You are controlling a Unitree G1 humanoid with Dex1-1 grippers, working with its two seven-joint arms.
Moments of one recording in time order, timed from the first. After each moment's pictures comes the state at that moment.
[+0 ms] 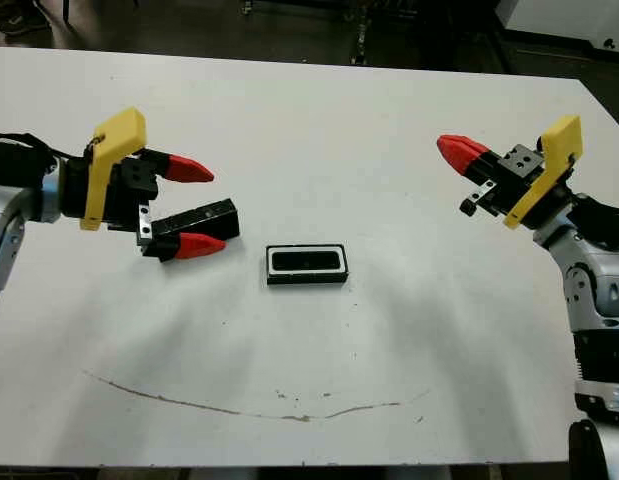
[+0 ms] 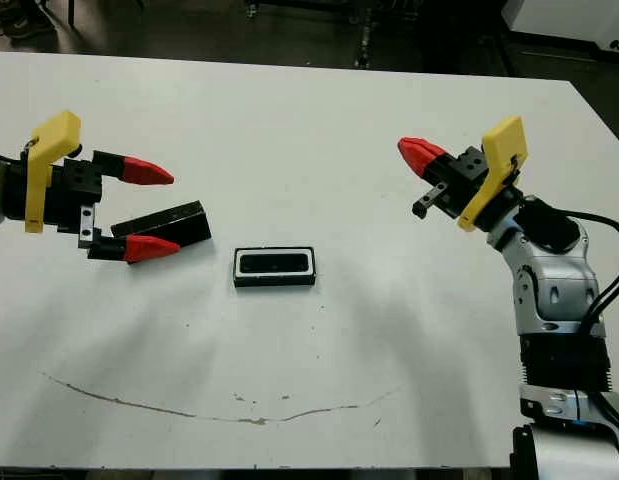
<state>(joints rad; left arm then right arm) -0.60 0.87 -0.07 0.00 -0.31 0.54 -1.29 -0.51 -0.51 -0.11 0.20 0.30 0.16 0.77</state>
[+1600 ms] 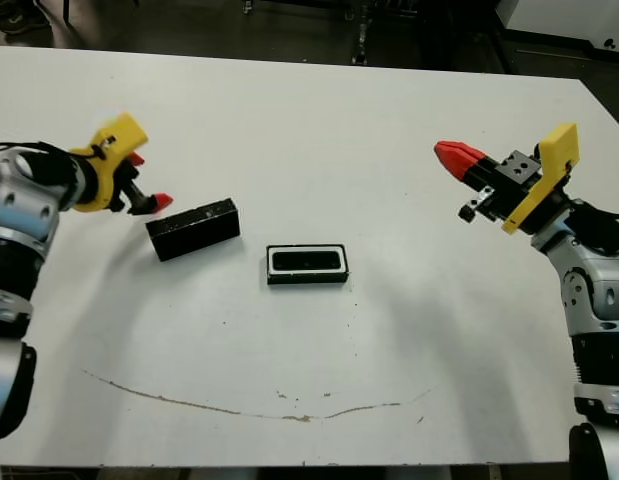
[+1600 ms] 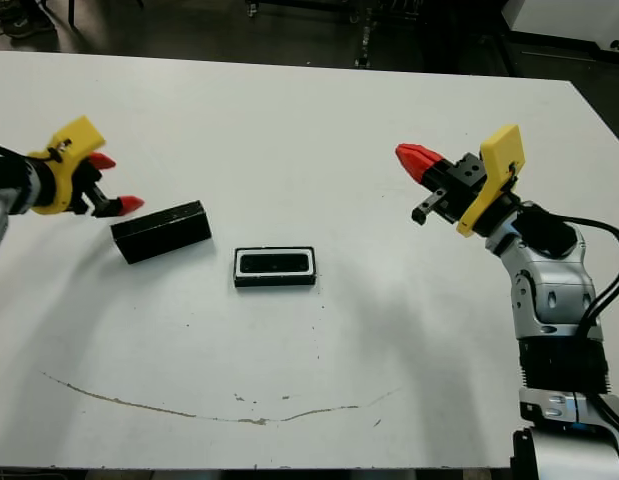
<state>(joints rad) -0.83 0.72 -0.24 0.70 0.11 0.26 -0.89 -0.50 -0.51 -0.10 0.21 0.31 0.13 0.77</state>
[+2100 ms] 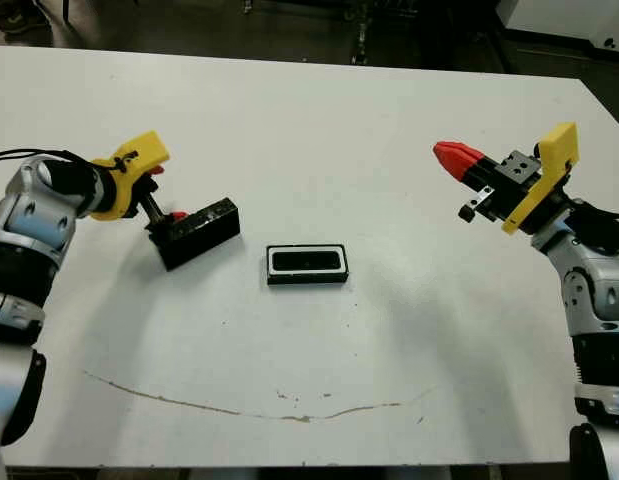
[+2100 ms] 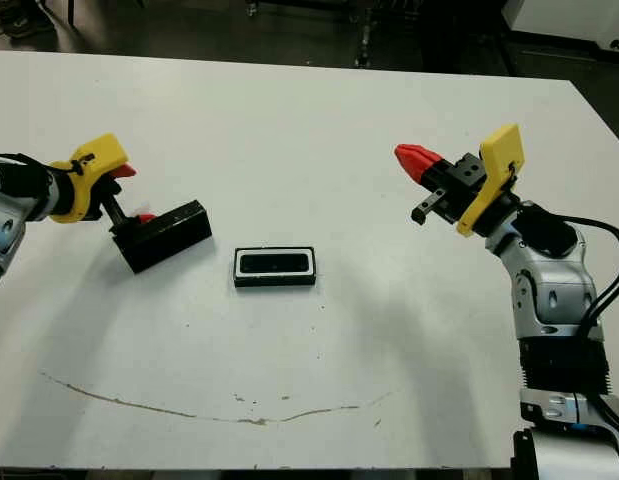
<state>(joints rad) -0.76 0.72 -0.23 0.52 0.08 0.32 -1.00 -0.50 -0.51 -0.10 0.20 0.31 0.15 0.77</state>
